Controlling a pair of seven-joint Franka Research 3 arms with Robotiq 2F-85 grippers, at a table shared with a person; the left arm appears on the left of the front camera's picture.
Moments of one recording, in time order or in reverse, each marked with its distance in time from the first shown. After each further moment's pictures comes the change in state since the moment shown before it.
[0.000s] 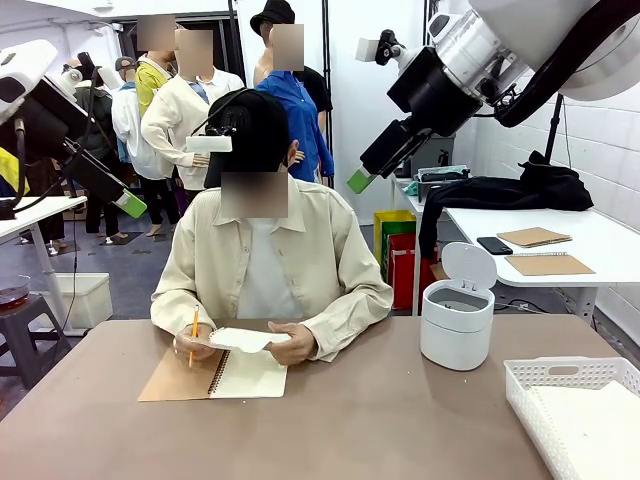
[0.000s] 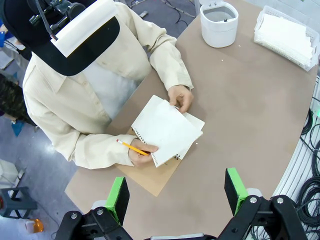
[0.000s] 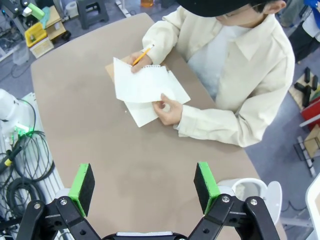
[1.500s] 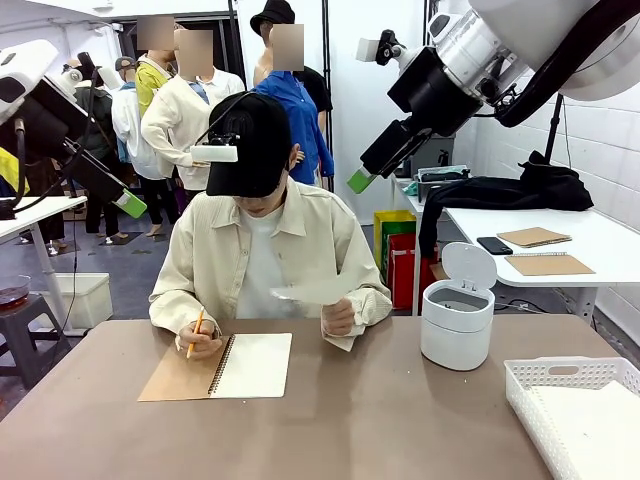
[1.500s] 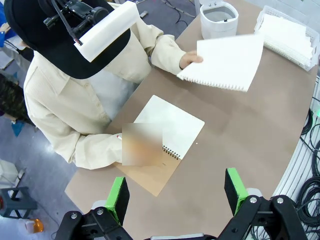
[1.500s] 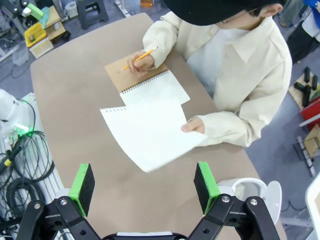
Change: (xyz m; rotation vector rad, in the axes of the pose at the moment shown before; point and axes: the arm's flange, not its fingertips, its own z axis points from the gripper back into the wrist) left arm 0.000 0.000 0.000 0.000 0.000 0.000; right arm 0.000 -0.001 0.000 -0.001 0.000 -0.001
